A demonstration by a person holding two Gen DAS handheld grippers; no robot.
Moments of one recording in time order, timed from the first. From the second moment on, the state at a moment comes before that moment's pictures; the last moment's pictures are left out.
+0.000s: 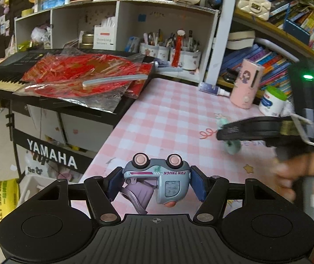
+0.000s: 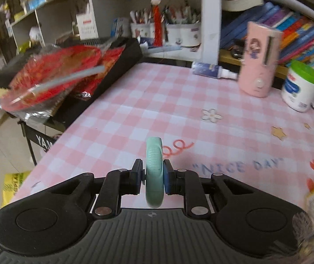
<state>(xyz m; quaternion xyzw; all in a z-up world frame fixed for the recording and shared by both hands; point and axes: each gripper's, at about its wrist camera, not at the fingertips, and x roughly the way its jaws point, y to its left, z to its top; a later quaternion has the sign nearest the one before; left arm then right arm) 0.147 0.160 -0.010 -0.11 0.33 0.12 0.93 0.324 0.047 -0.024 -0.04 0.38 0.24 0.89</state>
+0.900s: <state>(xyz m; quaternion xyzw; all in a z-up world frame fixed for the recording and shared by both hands) 0.011 0.138 0.005 -0.10 0.30 0.04 0.95 0.111 -0.030 0.012 -0.03 0.35 0.22 0.91</state>
